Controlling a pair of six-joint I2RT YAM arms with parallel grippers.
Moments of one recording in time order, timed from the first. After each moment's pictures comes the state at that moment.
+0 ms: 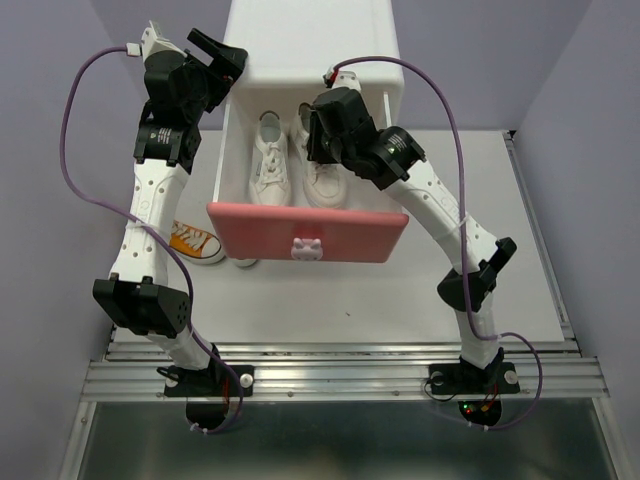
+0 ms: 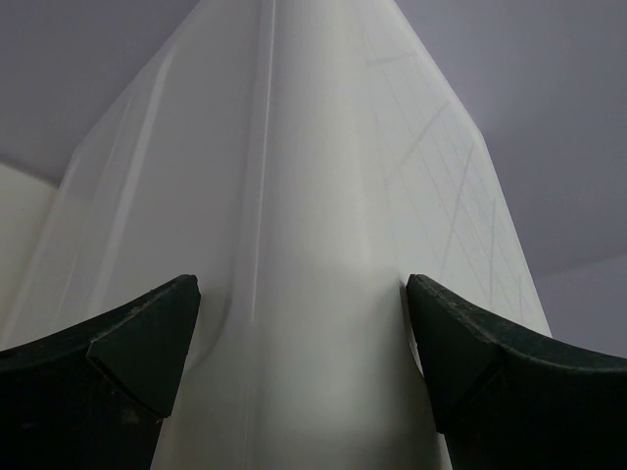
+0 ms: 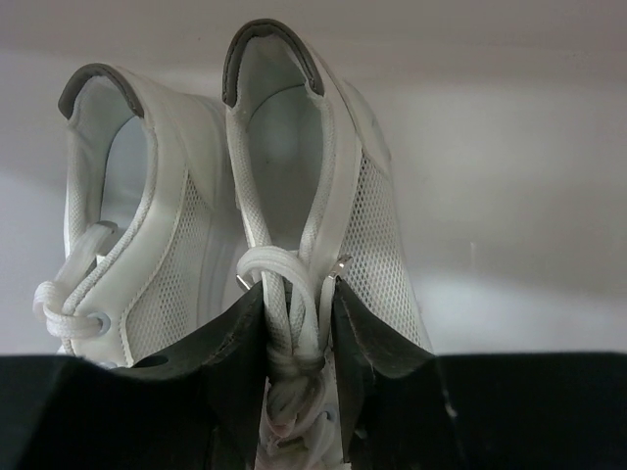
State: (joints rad) left arm -0.12 1.64 1.91 -0.36 0.02 -0.88; right arm 0.82 2.03 2.50 -0.95 0.41 0.51
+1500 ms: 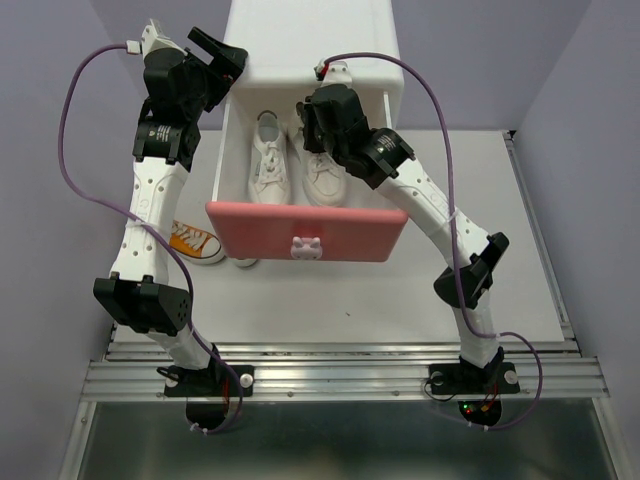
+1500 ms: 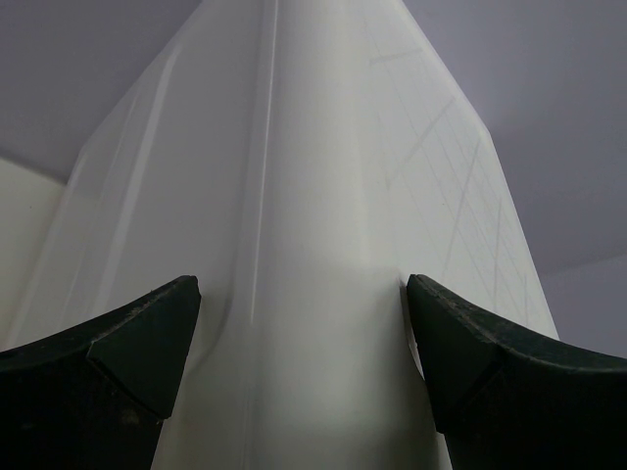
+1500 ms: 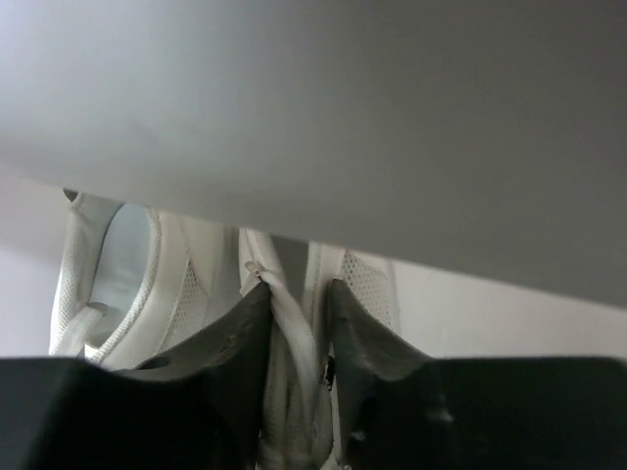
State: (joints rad) left arm -0.12 1.66 1.95 -0.40 0.02 -0.87; right arm 0.81 2.06 2.45 -0.74 0.43 0.37
